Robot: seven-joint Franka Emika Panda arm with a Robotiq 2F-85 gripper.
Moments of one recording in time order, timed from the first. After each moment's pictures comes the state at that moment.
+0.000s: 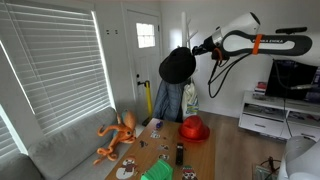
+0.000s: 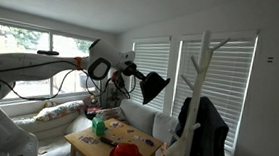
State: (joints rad) arm -0.17 -0.53 -0.22 -2.04 0.06 2.62 -0.02
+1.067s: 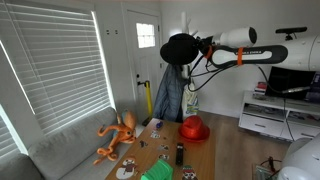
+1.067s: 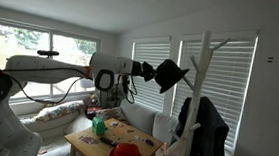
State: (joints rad) arm -0.39 -0.43 -0.10 -2.11 0.09 3.13 0.56
